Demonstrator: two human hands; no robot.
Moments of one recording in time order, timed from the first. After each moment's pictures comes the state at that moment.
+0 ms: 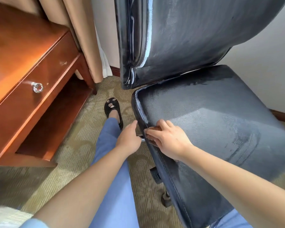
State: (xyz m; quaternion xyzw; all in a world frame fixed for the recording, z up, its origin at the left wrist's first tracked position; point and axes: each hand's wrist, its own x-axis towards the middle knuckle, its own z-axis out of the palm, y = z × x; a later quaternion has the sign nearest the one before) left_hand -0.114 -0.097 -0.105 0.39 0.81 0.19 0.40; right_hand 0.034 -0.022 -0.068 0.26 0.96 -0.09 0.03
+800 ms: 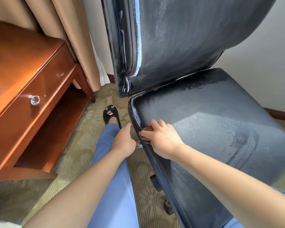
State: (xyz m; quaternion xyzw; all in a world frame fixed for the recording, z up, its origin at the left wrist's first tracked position) left_hand -0.126 -0.085 -0.107 0.36 0.82 0.22 0.39; right_hand 0.013 -0.016 -0.061 0.27 0.96 -0.05 0.04
